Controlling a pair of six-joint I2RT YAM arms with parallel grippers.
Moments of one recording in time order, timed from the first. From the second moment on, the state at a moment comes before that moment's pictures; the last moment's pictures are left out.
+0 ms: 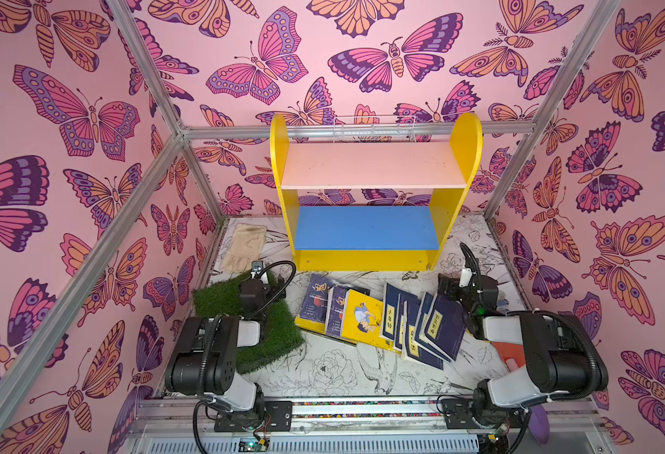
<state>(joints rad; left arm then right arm) -0.01 1.55 0.38 0.81 -0.10 0.00 -0.03 1.52 0.38 0.73 -0.05 0.07</state>
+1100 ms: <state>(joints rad) -0.01 1.55 0.38 0.81 -0.10 0.00 -0.03 1.52 0.38 0.73 -0.05 0.07</state>
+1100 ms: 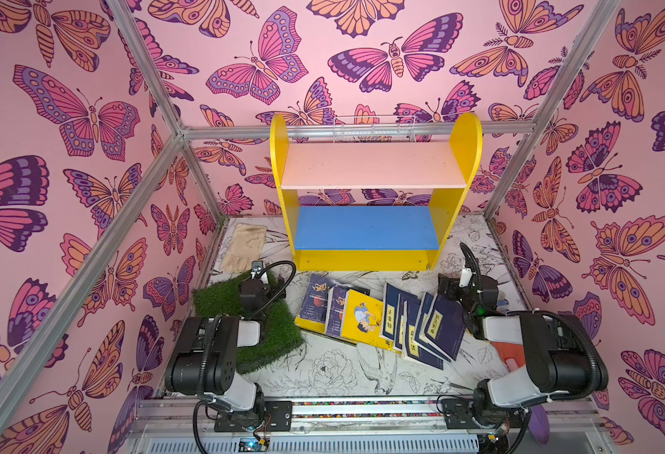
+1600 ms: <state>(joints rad) -0.01 1.55 0.38 0.81 -0.07 0.02 -0.06 1.52 0.38 0.74 -0.08 0.07</state>
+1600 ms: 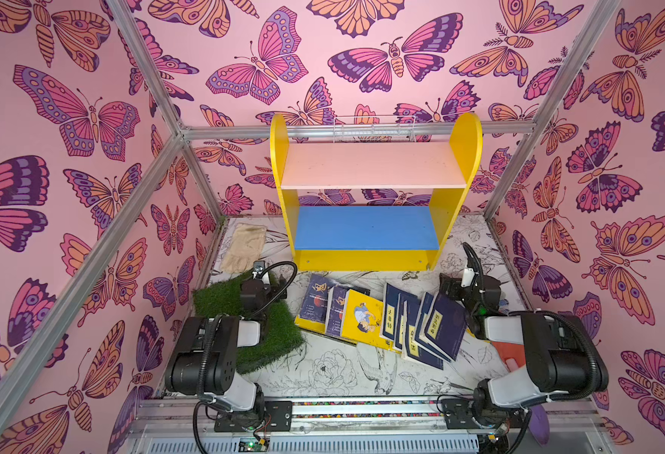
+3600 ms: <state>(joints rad) -0.93 1.96 1.31 -0.13 0.26 -0.26 -0.02 1.19 0.47 -0.36 -0.37 0.73</state>
